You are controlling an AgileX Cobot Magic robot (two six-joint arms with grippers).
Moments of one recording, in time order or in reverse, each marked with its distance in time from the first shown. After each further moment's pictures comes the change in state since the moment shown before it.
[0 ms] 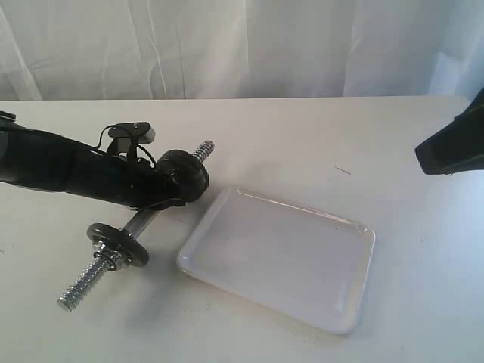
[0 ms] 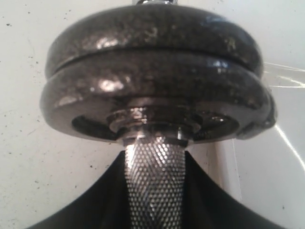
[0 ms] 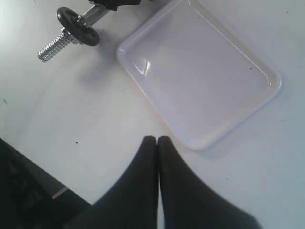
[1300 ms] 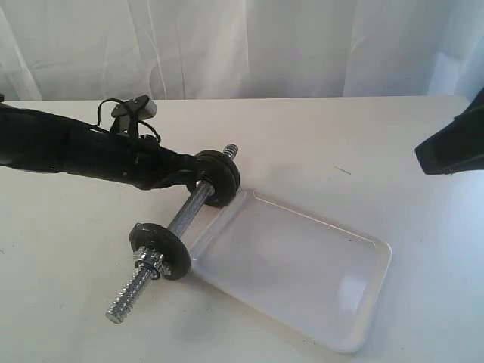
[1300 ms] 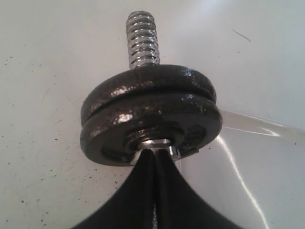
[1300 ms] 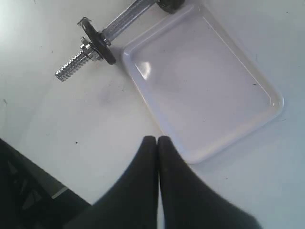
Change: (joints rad) left arm 0.000 -0.045 -0.034 0.022 0.127 -0.133; right arm 0.000 0.000 0.000 -0.002 0.000 0.000
